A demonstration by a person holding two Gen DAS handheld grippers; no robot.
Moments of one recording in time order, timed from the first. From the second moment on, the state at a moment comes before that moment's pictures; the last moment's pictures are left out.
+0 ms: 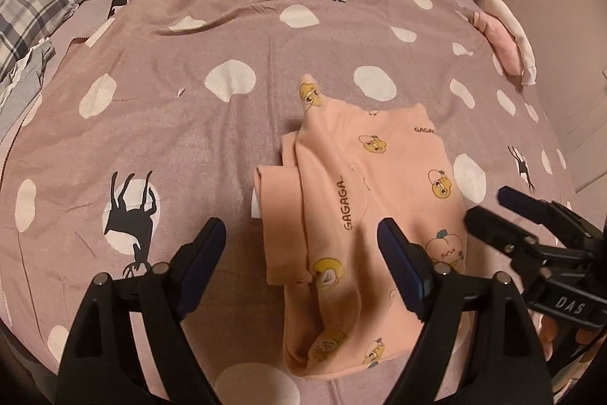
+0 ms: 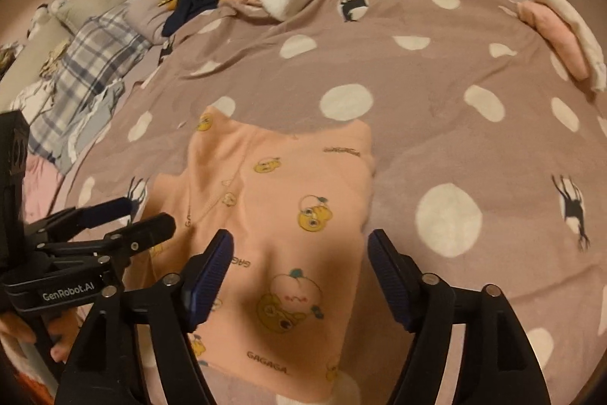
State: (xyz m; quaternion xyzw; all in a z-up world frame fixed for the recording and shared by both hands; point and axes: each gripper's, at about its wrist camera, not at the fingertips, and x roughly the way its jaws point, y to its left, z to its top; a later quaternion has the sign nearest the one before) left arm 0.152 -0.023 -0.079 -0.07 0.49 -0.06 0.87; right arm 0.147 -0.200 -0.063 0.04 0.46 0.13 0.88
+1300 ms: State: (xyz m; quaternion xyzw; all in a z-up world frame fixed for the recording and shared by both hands) left arm 0.125 -0.038 -0.075 0.02 0.51 -0.02 0.86; right arm 0.116 -0.197 -0.064 0.02 0.51 0.09 0.86
